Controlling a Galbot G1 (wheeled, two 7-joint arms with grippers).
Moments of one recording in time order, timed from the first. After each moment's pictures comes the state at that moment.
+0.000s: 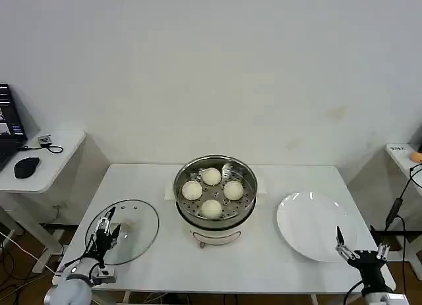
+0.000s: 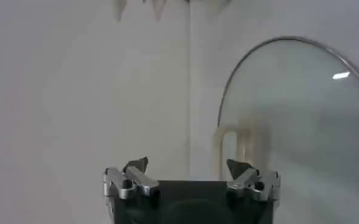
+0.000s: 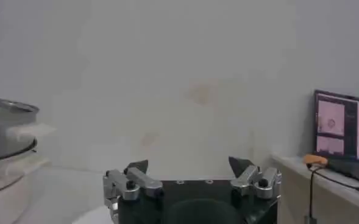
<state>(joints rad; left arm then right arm) 1.31 -1.08 -0.54 -1.55 1.11 -0.06 -0.07 -1.64 1.45 0.97 1.93 0.18 0.18 -0.20</state>
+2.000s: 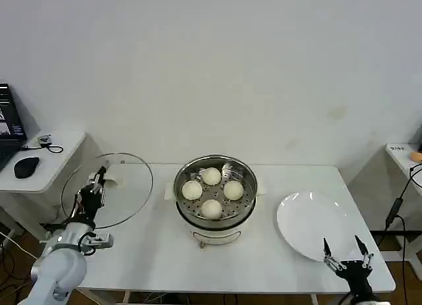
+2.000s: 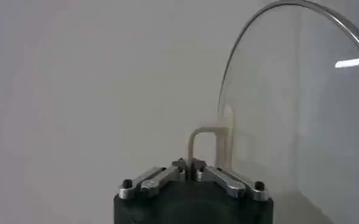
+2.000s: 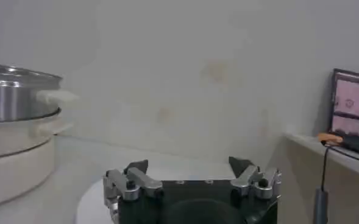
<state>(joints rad) 1.27 -1.00 -0.57 -1.91 1.05 0.15 -0.02 -1.68 1.45 0.91 1.90 0.12 0.22 -0.22</state>
